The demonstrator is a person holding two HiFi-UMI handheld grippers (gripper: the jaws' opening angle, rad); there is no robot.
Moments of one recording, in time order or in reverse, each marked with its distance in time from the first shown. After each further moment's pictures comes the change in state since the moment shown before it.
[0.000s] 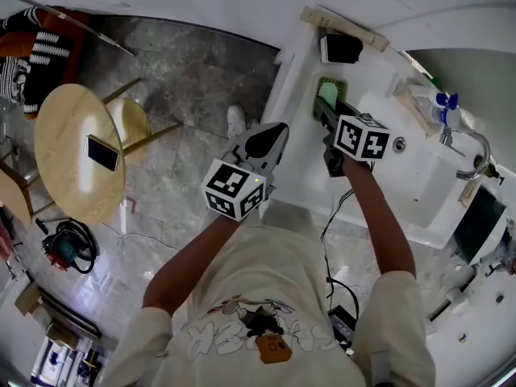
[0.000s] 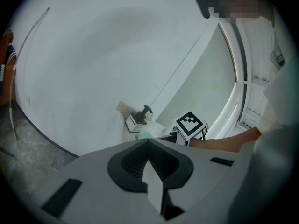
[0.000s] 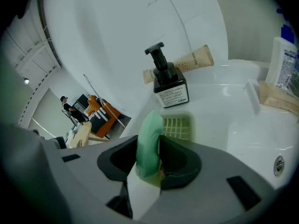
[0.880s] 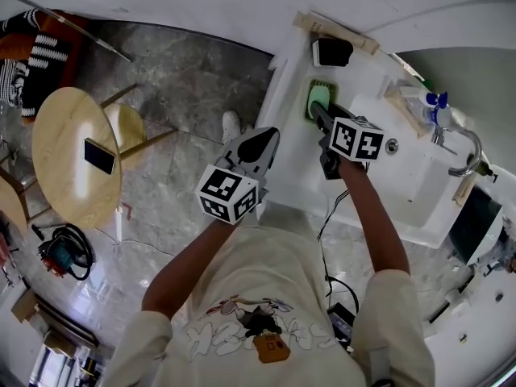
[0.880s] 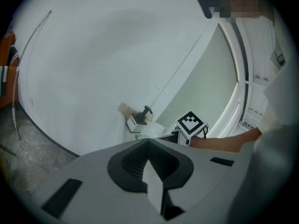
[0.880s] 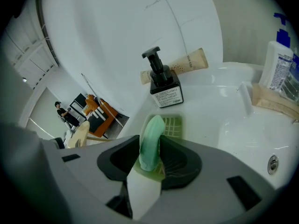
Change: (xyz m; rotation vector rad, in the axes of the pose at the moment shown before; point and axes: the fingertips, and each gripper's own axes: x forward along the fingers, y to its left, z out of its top) left arm -0.011 -0.002 0.000 -0.002 -0.012 0.021; right arm -0.012 -0.005 0.000 0.005 0.009 -0.042
